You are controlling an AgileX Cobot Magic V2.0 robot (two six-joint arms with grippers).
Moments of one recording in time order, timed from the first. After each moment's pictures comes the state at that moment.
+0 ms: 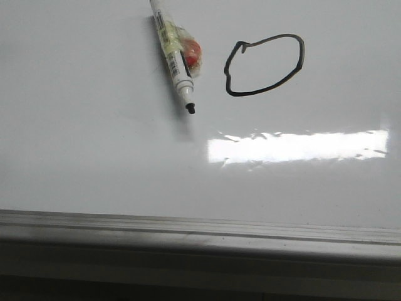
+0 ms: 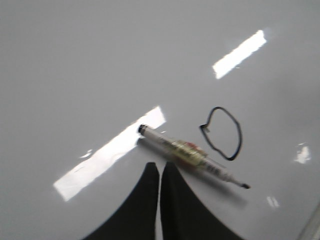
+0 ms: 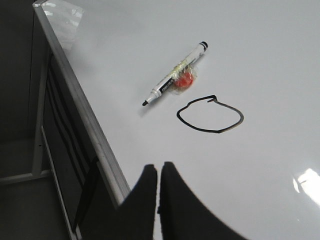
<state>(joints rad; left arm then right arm) -0.77 0.47 -0.40 1.45 0.05 -1.16 0.66 0.14 -0.51 0.28 0.68 -0.66</state>
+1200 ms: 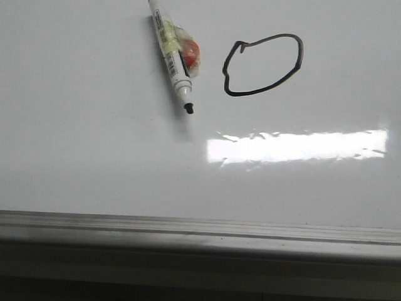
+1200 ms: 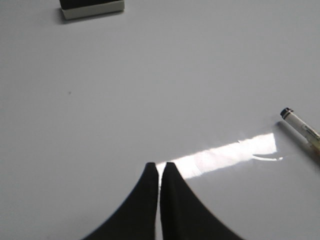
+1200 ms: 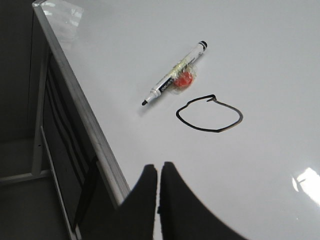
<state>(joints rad) -0.05 0.07 -0.20 1.70 -0.22 -1.62 0.66 0.14 -0.51 0.28 0.68 -0.66</state>
